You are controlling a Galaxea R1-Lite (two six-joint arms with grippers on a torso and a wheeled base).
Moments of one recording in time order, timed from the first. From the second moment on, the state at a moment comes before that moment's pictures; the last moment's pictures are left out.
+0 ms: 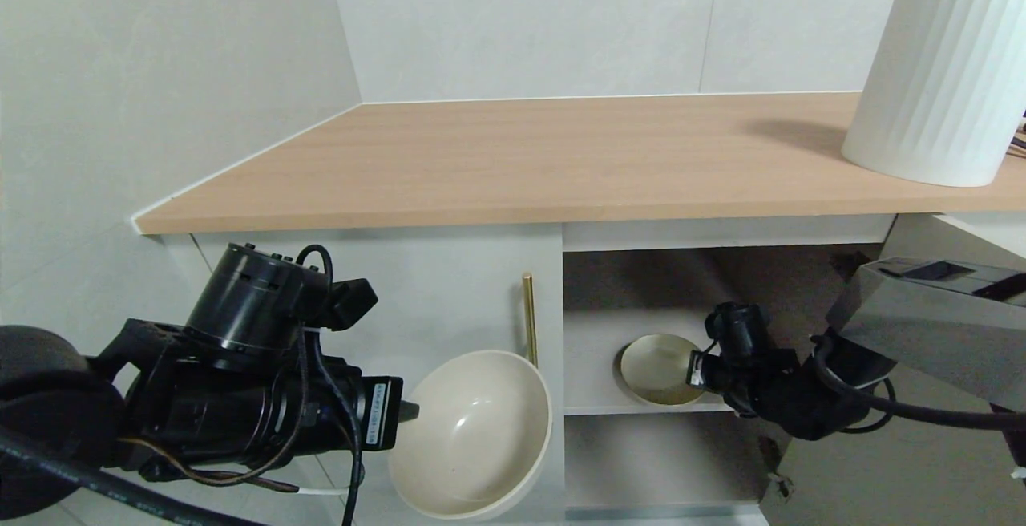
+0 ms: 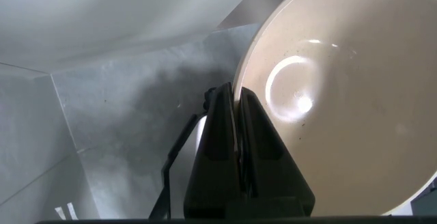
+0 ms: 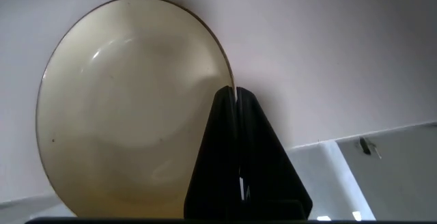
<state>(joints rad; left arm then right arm) -0.48 1.57 -0.78 0.05 -0.10 -0.38 0.33 2.37 -0.97 -0.71 -0.31 0.47</state>
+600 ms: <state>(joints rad) -0.48 1.59 -0.78 0.05 -0.10 -0.38 0.30 2.43 -1.07 -0.68 -0.34 0.47</state>
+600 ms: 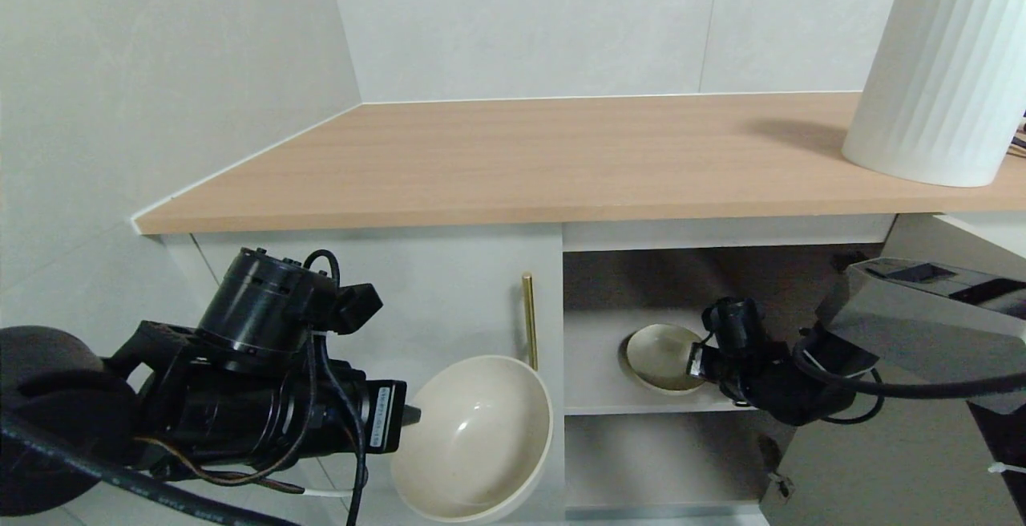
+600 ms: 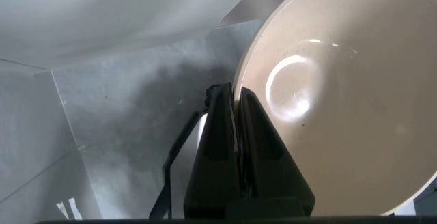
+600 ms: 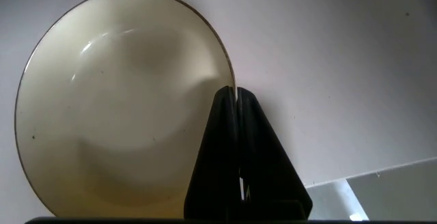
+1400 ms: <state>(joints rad) -0.54 1.61 -0.80 0.05 -0.10 -0.40 0.32 2.39 -1.02 -0.68 -0.33 0.47</state>
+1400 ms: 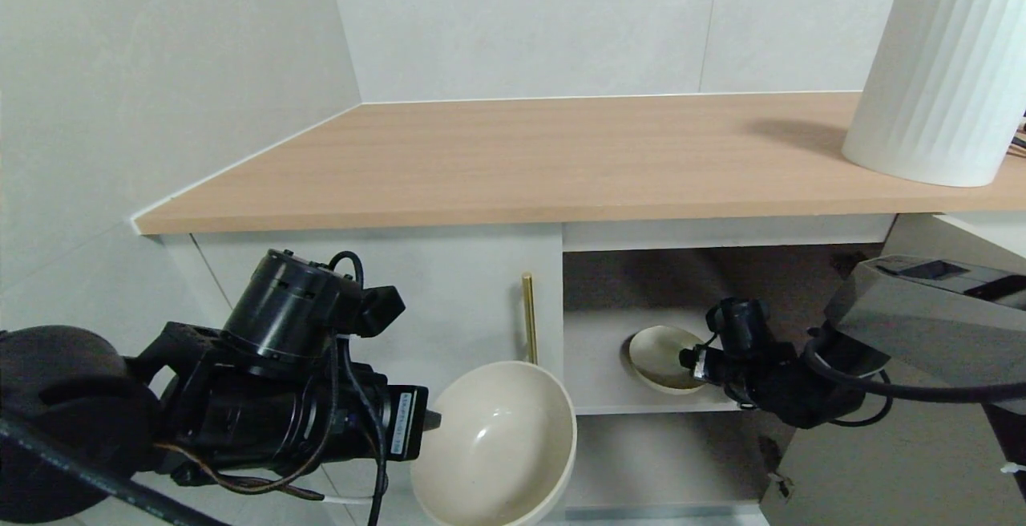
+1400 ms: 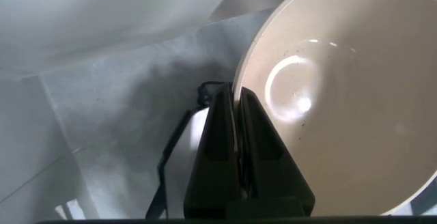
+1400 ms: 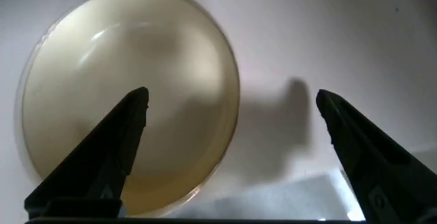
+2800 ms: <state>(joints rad) -0.77 1.89 -0.90 0.05 0.13 -0.48 0.76 1.78 -0.74 -0.24 -0.01 0.36</state>
